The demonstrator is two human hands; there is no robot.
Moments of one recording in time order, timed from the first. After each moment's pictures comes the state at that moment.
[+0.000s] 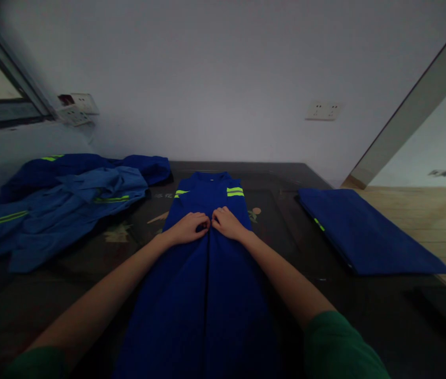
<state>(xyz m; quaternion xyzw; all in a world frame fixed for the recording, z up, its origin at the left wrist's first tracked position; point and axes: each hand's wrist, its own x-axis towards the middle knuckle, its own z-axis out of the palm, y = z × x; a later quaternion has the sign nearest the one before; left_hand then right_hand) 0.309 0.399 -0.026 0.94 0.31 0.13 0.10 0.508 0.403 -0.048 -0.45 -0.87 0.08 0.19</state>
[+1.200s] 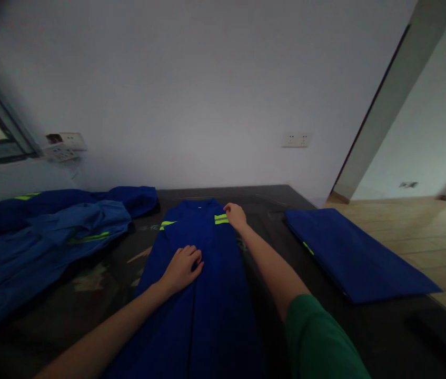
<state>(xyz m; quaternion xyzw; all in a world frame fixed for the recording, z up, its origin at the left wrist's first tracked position) 0.342 0.381 -0.036 0.90 0.41 0.16 0.00 0.580 0.502 -0.007 -0.66 -0.68 0.05 0.31</state>
